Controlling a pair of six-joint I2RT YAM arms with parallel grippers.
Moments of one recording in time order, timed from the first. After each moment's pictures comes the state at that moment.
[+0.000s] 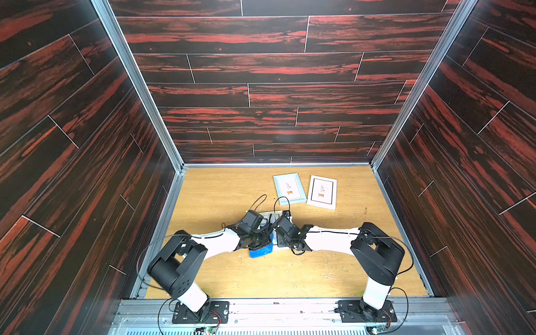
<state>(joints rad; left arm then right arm) -0.62 1.64 0.76 -0.08 0.33 -0.92 0.95 1.83 1.03 -0.29 0.30 0.72</state>
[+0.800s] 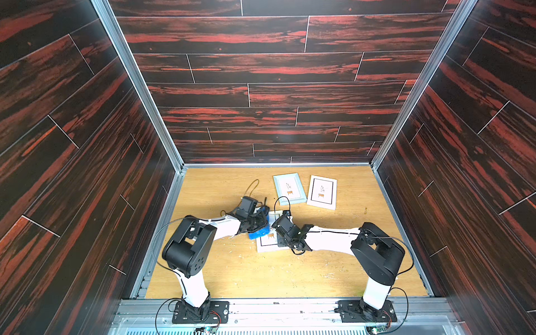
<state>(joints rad) -0.50 1.83 0.94 0.02 0.31 -0.84 0.95 1.83 1.03 -0.30 0.31 0.72</state>
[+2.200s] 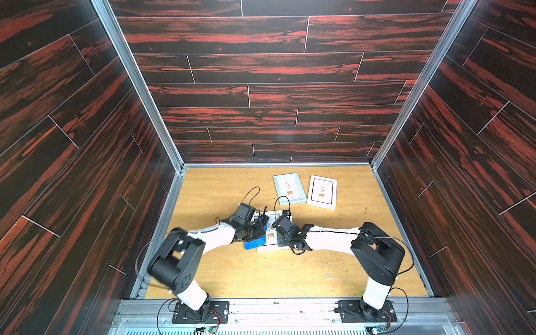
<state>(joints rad) -0.48 1.55 0.73 -0.13 0.30 -0.73 0.94 1.83 1.03 -0.29 0.31 0.71</state>
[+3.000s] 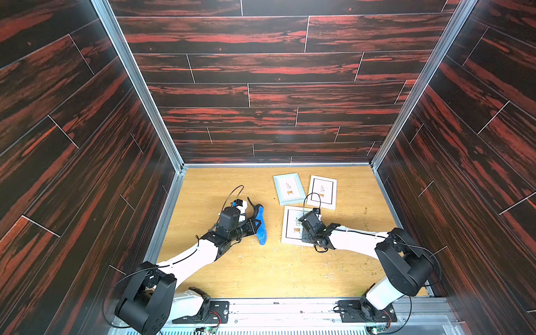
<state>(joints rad) -0.44 1.28 0.58 0.15 0.33 -0.73 0.70 1.62 0.79 -0.31 0.34 0.73</state>
